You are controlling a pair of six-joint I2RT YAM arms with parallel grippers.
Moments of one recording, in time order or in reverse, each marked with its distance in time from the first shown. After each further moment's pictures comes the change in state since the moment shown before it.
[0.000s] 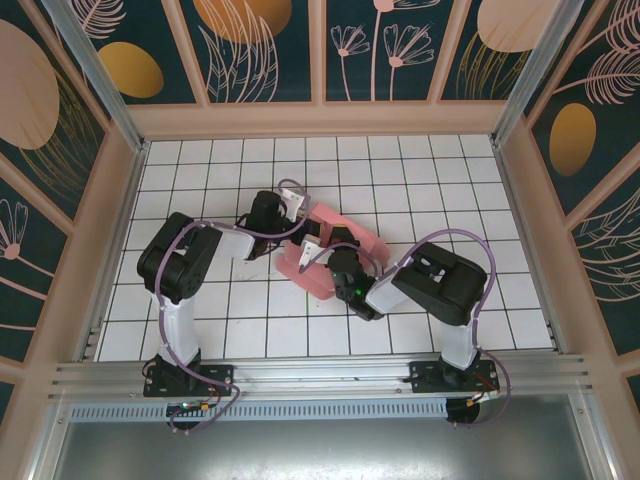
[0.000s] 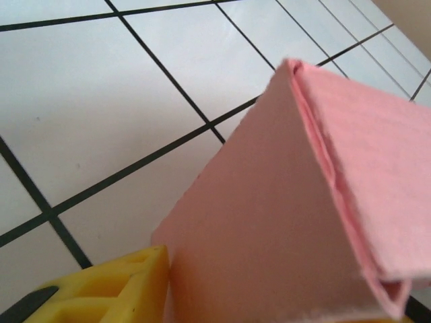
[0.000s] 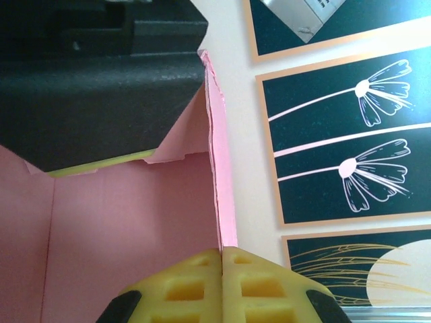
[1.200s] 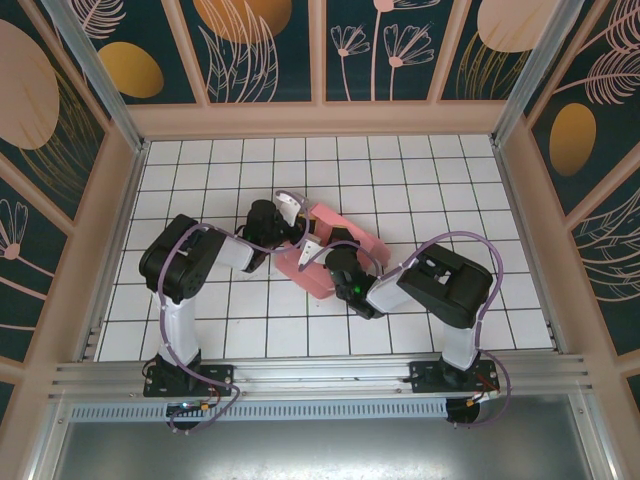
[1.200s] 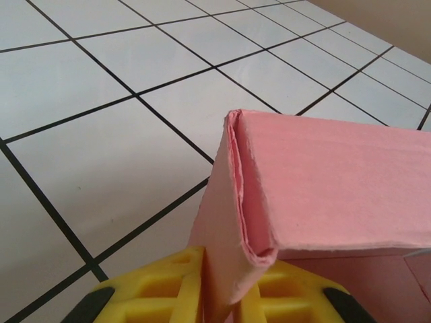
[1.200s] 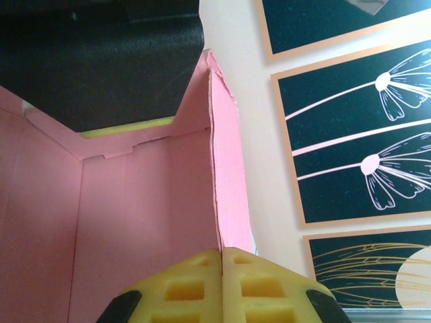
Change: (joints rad) left arm -0.019 0.013 -0.096 0.298 -0.084 0.106; right arm 0.002 -0.035 0.013 -0.116 -0.022 0.109
